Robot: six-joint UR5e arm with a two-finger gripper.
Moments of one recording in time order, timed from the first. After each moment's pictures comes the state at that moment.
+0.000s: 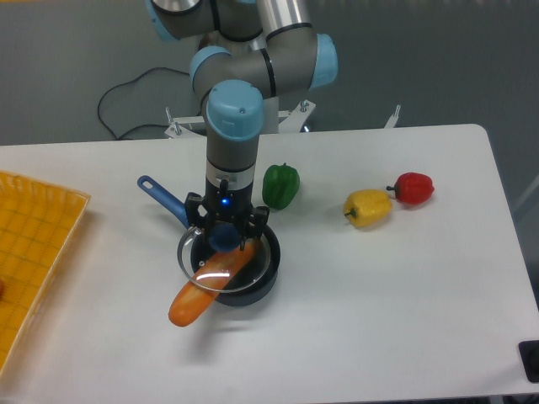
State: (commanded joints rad) arm 2.34 -1.78 -1.87 -0.85 1.37 0.44
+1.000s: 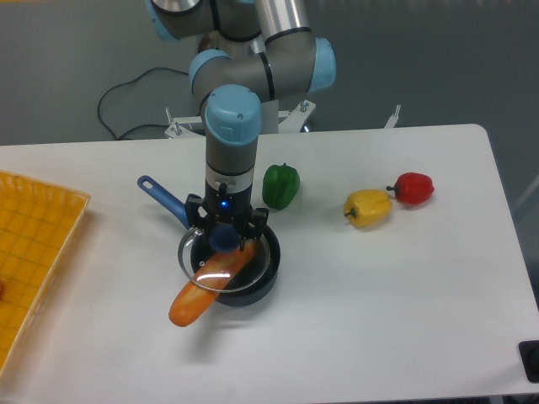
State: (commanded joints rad) arm 2.34 -1.80 -1.88 -0.85 1.38 0.45
